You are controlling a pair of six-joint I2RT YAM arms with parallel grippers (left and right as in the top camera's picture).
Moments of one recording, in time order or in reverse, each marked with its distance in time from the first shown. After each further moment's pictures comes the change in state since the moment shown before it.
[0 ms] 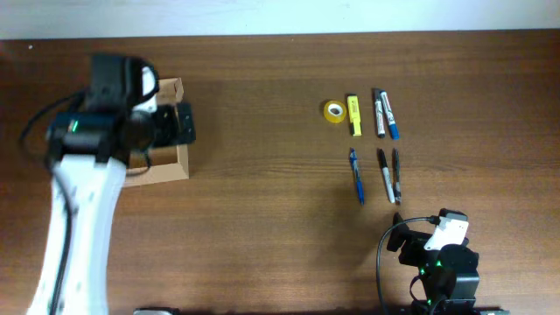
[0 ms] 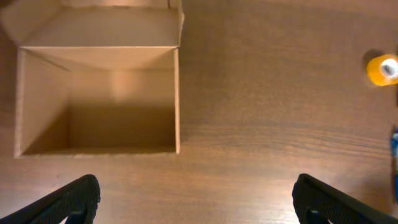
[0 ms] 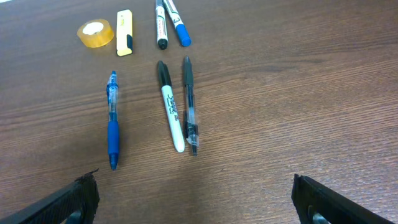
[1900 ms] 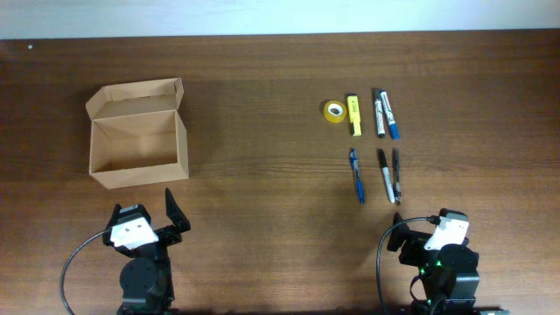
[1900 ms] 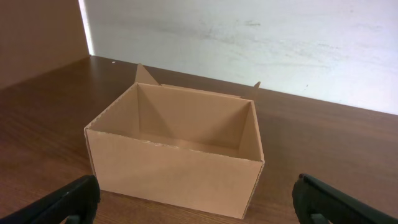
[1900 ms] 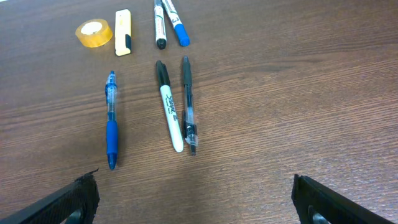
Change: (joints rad) left arm -0.003 -1.418 -1.619 1.147 -0.326 0.039; right arm 0.000 0.002 0.000 0.000 0.004 -0.001
